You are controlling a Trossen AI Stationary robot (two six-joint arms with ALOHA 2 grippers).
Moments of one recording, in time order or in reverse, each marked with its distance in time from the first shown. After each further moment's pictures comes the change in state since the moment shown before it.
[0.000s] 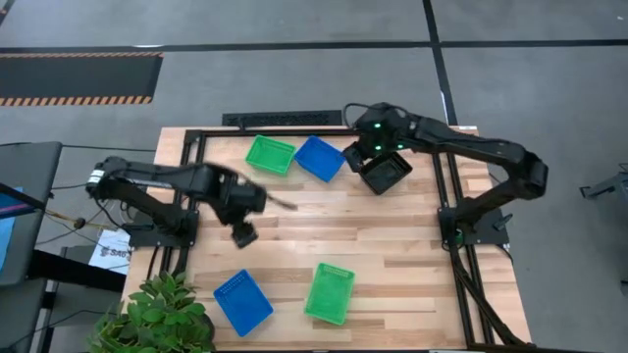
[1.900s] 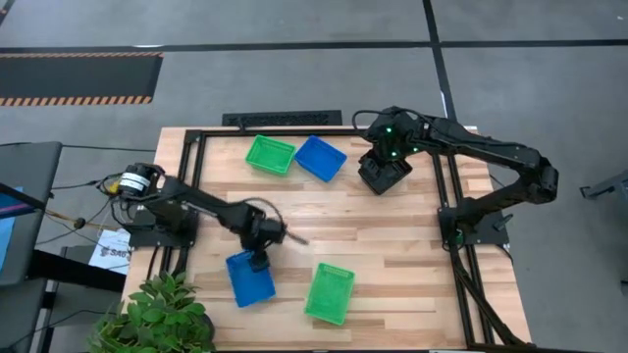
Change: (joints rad) left arm 0.010 0.294 -0.513 0.714 -0.014 0.164; right arm 0.024 -0.090 -0.001 -0.226 -0.007 -0.103
